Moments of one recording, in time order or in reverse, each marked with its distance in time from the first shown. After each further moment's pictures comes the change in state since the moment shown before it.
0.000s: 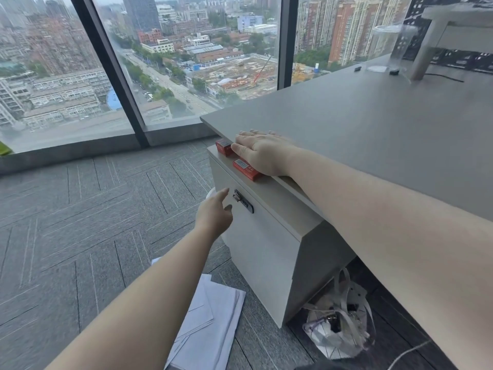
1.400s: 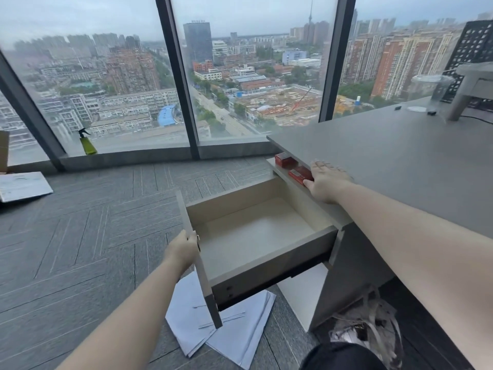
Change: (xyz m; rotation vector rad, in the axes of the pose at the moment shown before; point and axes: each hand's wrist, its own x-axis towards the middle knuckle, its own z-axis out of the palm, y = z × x) left_hand -0.175 -0.118 -0.124 -0.310 0.146 -0.492; right_hand -0.059 -0.028 0.022 -0.198 0.022 0.232
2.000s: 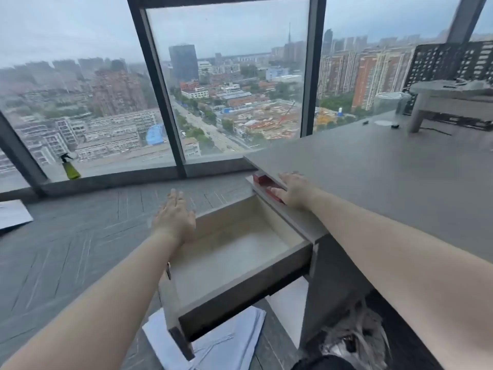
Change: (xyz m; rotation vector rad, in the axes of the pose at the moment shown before) left_hand 0.020 0.101 -0.010 0.599 0.147 0.434; right_hand -0.007 0.002 -0.023 0.318 0.062 -0.106
